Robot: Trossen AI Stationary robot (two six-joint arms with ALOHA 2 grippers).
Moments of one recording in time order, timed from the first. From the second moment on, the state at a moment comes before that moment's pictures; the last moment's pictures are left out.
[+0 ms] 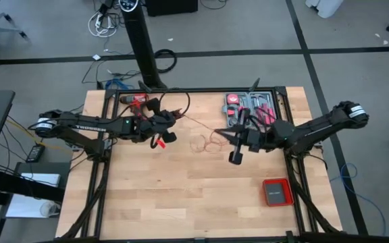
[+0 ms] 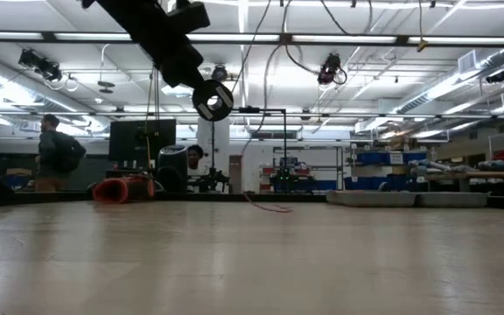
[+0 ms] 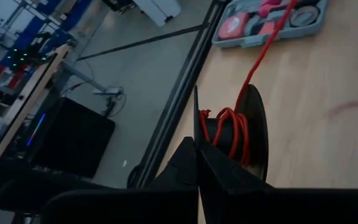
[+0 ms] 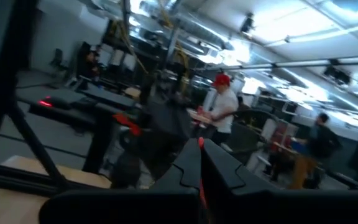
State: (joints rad) left arm 0.03 1.30 0.93 -0.27 -0.77 0.21; right arm 0.27 1.17 0.76 0.74 0.39 -0.49
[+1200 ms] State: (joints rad) left arm 0.03 1.31 0.93 0.41 -0.50 0.23; right arm 0.31 1.49 0.97 0.48 0.28 -0.50
